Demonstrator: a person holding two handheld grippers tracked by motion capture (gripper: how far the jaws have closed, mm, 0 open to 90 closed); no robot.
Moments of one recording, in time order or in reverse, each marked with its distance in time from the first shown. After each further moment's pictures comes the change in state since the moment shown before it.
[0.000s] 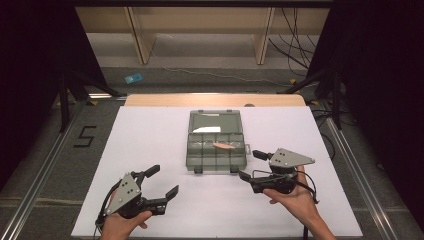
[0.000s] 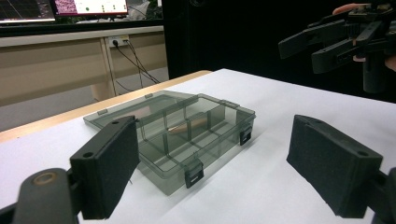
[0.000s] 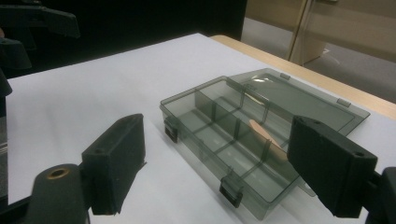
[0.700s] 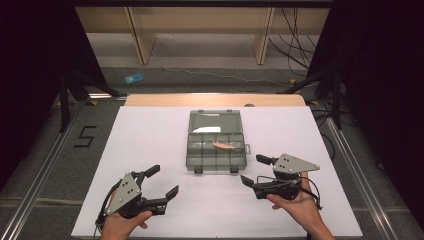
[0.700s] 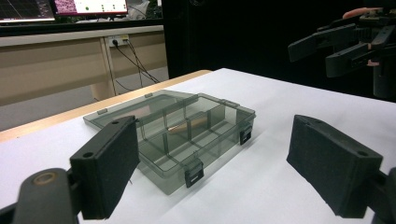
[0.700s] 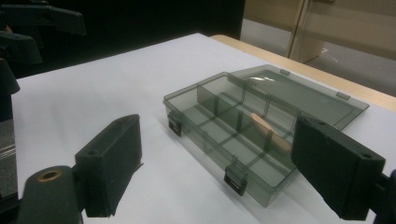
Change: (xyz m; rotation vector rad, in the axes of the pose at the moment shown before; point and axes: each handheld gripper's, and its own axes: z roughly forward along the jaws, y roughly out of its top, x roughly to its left) left arm 0.000 0.000 0.000 0.003 0.000 -0.002; right arm 0.006 -0.011 -0.010 -0.007 -0.004 0.027
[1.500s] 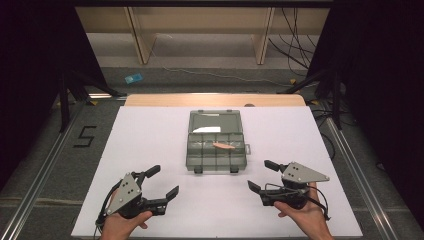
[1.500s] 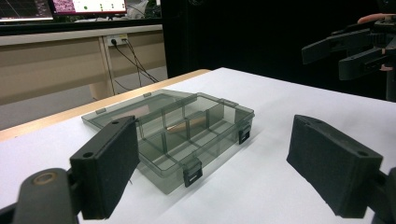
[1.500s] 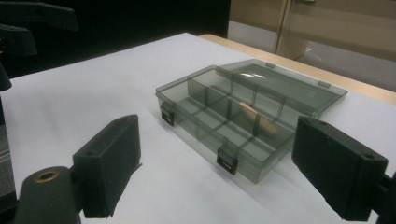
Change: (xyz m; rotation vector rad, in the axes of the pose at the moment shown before) left arm 0.000 -0.001 0.001 -0.011 -0.010 -0.003; right arm 0.004 -0.017 -0.019 -0.020 -0.045 0.030
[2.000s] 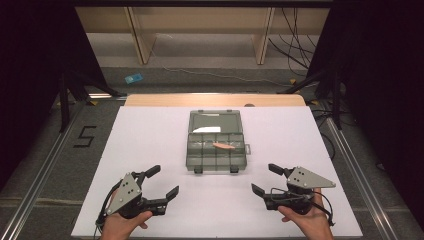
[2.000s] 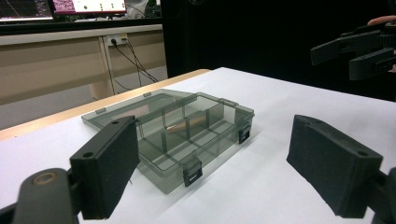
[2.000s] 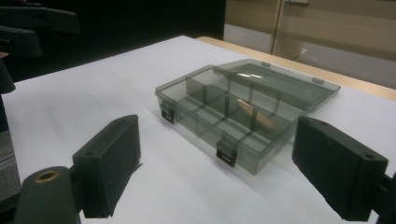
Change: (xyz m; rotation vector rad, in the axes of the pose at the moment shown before) left arm 0.000 0.000 0.000 0.007 0.003 -0.001; right arm 0.003 -0.008 -0.010 -0.021 -0.017 0.022
